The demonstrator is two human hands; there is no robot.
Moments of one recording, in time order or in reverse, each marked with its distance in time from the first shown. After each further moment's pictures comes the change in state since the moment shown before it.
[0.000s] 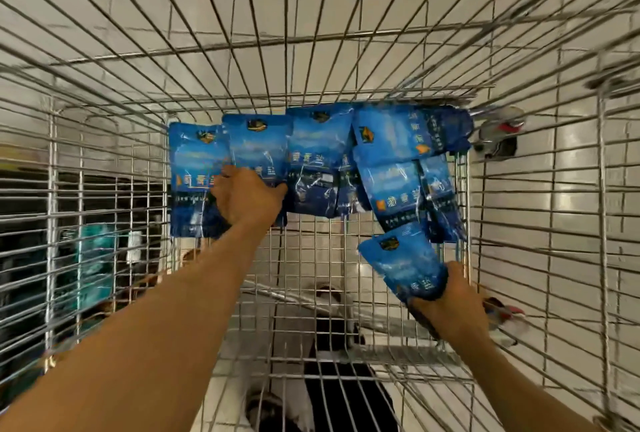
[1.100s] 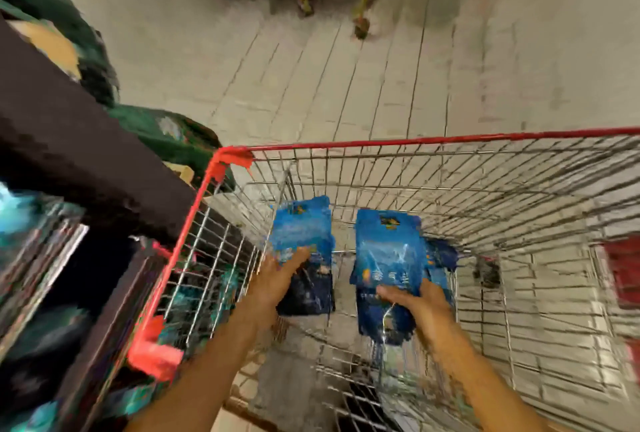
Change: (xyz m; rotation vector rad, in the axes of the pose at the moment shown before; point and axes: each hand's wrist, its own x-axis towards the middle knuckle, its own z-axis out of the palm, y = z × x) left_hand -0.218 -0.124 -0.307 -1.191 -0.255 0.079; right_hand -0.254 -0.235 -0.162 0.881 -0.317 -0.321
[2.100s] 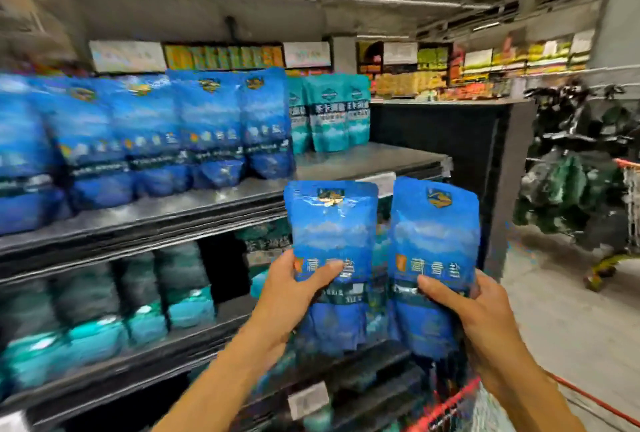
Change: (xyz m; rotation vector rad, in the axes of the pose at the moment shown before) left_hand -0.504 0.133 -0.317 -0.188 0.746 0.908; right_hand -0.355 -0.214 0.353 0.024 -0.921 -0.771
